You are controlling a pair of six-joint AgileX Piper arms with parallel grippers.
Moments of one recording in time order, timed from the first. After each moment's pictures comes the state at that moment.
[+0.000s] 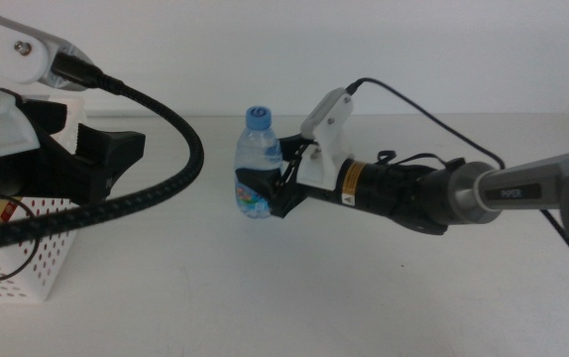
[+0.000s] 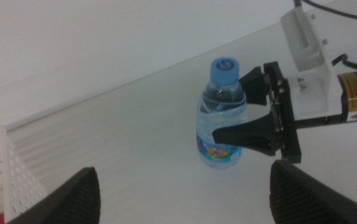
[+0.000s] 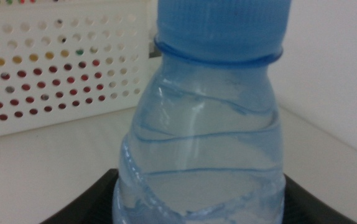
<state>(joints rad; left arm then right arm) -0.30 0.92 -0.82 -0.26 0.39 0.38 0.46 2.22 -1.32 -0.82 -0.89 0.52</state>
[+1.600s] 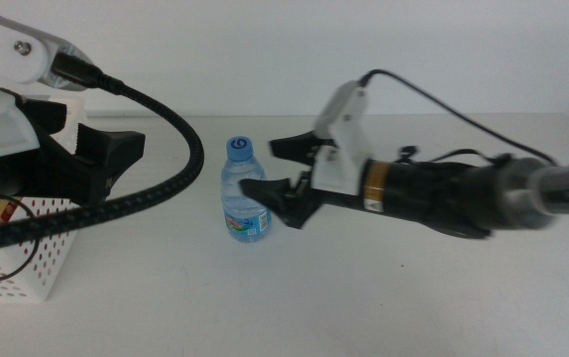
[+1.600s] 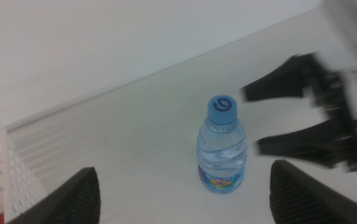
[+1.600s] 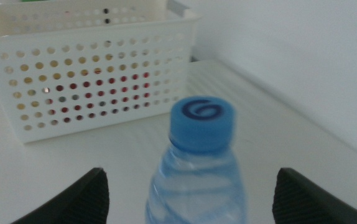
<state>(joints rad) -0.30 0.92 -0.82 -0.26 0.39 0.38 0.46 2.02 -1.14 -0.91 -0.89 0.57</state>
